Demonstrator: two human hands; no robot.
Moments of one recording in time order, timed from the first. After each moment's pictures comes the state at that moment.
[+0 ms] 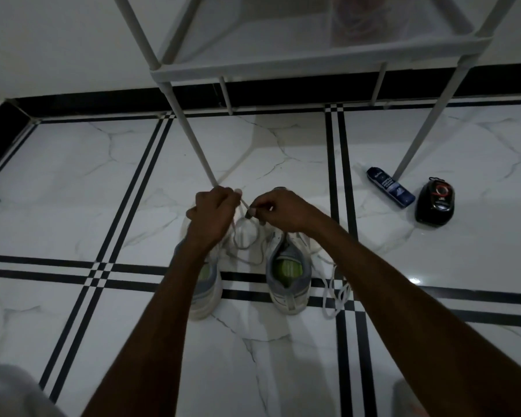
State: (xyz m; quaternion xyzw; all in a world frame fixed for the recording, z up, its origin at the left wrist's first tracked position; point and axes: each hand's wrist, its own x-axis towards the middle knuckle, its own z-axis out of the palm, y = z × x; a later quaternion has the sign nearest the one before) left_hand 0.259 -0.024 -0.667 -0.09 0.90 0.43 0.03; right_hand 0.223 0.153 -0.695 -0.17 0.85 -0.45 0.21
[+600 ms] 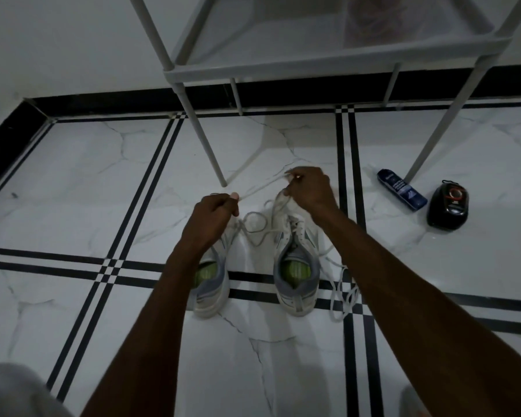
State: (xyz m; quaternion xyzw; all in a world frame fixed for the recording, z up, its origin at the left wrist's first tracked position) left_hand 0.265 -0.047 -0.666 -0.07 0.90 0.43 0.04; right_hand 0.196 0.160 -0.695 0.05 0.84 -0.54 0.06
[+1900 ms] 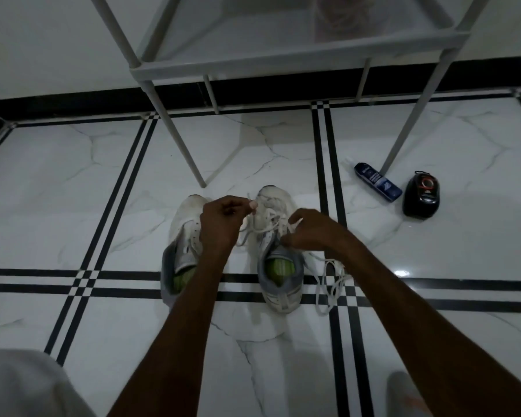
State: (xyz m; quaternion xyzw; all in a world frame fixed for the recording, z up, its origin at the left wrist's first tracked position) left_hand 0.259 0.005 -0.717 -0.09 0.80 0.59 -0.05; right_hand 0.259 0.208 -0.712 0.02 0.89 -0.36 0.27
